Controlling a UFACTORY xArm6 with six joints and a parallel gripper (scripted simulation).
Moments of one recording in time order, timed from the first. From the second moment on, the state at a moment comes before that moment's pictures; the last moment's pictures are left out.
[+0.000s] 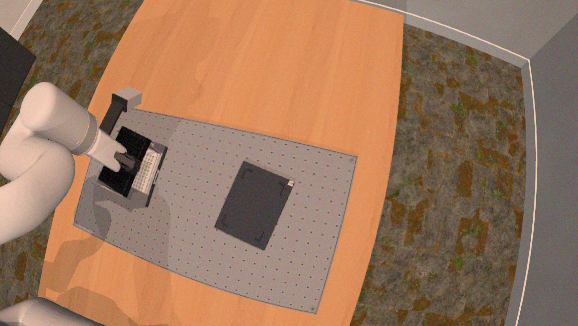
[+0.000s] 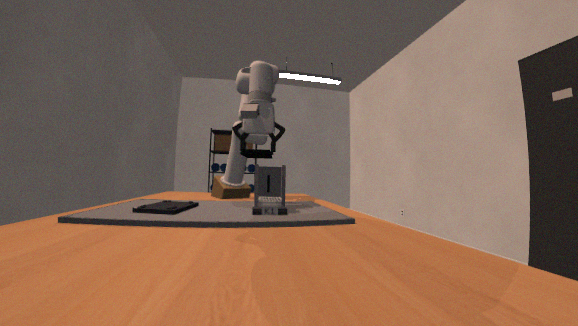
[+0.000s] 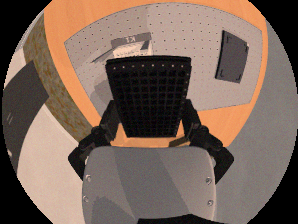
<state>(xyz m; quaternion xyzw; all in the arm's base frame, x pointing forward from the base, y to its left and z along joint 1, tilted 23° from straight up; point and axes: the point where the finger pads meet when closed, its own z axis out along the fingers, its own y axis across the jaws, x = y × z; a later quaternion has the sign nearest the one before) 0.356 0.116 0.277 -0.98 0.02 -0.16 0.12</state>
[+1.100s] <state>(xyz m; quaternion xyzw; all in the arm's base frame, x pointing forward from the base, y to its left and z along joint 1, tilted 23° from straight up) 0.375 0.023 0.257 -0.98 0.02 -0.16 0.12</state>
